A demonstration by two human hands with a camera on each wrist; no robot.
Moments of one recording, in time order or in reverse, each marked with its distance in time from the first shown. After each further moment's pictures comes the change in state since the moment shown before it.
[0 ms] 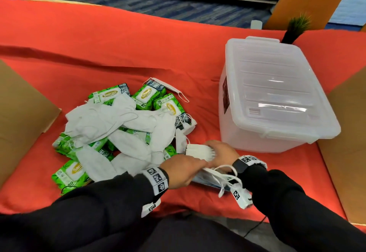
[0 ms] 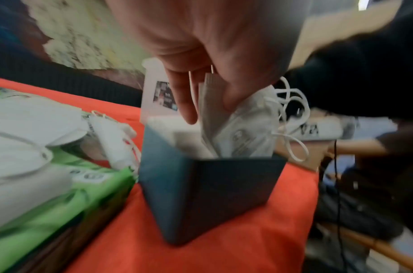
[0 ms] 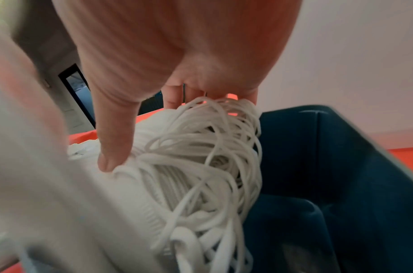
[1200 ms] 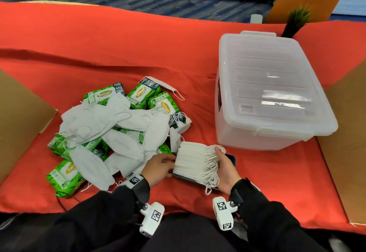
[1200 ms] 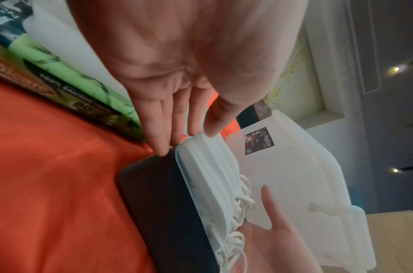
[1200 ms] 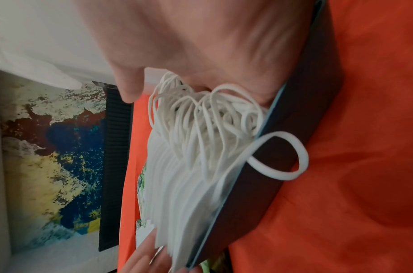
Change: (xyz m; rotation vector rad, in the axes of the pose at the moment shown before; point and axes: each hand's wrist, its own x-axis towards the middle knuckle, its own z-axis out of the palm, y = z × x) left_hand -0.013 -0.023 0.039 -1.161 0.313 -0.969; right_hand -0.041 0.011 0.047 1.942 -0.015 0.538
